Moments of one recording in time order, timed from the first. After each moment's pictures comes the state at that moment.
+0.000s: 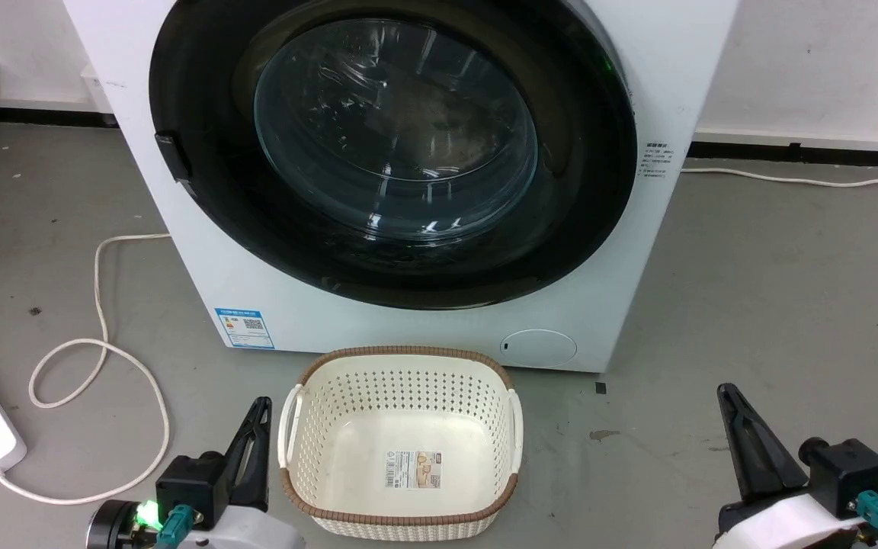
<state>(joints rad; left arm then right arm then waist) 0.02 0.07 -0.03 0.09 -0.04 -0.05 -0.14 0.03 -0.06 -0.04 0.05 0.03 0.13 -0.14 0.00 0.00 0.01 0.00</state>
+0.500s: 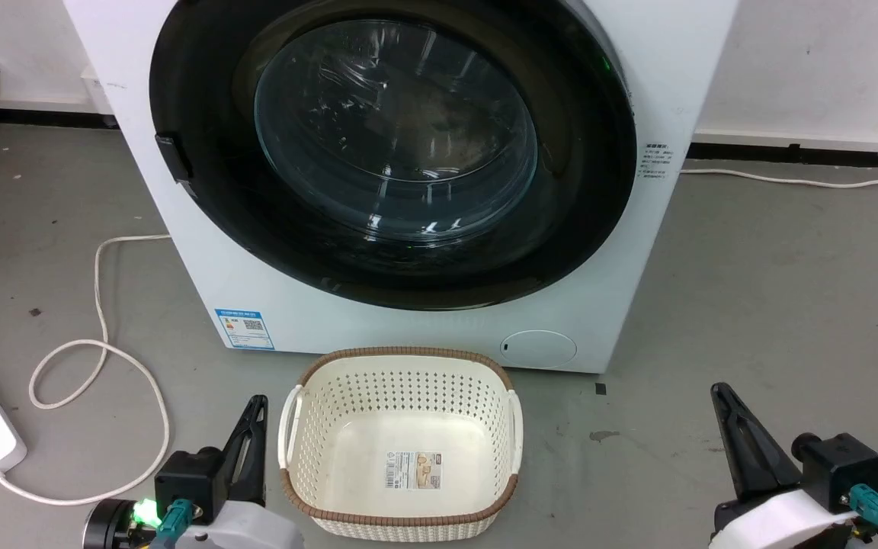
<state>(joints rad) 0.02 0.07 -0.02 0.07 -0.04 -0.04 -0.11 0.02 -0.06 -0.03 0.04 0.03 0.13 -0.11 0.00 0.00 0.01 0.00</state>
